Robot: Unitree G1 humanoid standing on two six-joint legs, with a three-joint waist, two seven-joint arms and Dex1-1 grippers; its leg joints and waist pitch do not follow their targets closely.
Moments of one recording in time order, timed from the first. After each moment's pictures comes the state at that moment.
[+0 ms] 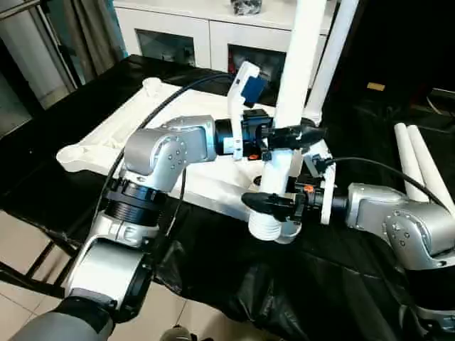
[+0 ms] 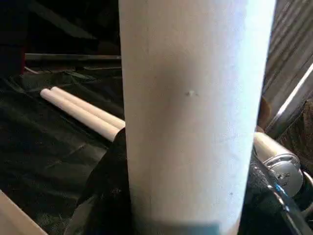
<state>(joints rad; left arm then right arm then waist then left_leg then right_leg) -0.91 0.15 -0.12 0.27 -0.61 0.83 -0.91 -0.43 -0.44 0.09 -0.11 0.63 0.91 0.84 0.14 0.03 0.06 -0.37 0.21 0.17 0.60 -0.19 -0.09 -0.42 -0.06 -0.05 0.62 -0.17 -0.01</state>
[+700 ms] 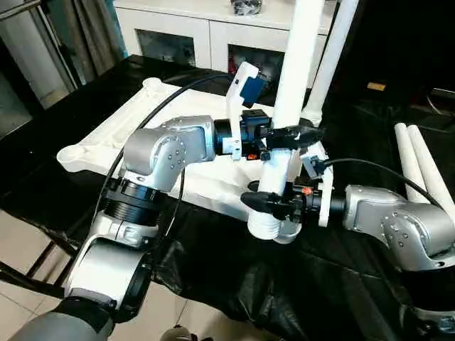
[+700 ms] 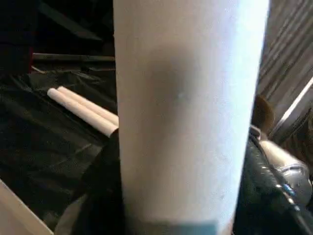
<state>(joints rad) -0.92 0.13 -0.08 0.31 -0.59 0.81 -0.90 -0.43 -0.40 0.08 -0.11 0.63 0.91 0.80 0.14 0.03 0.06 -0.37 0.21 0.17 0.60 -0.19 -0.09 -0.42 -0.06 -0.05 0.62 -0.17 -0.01</state>
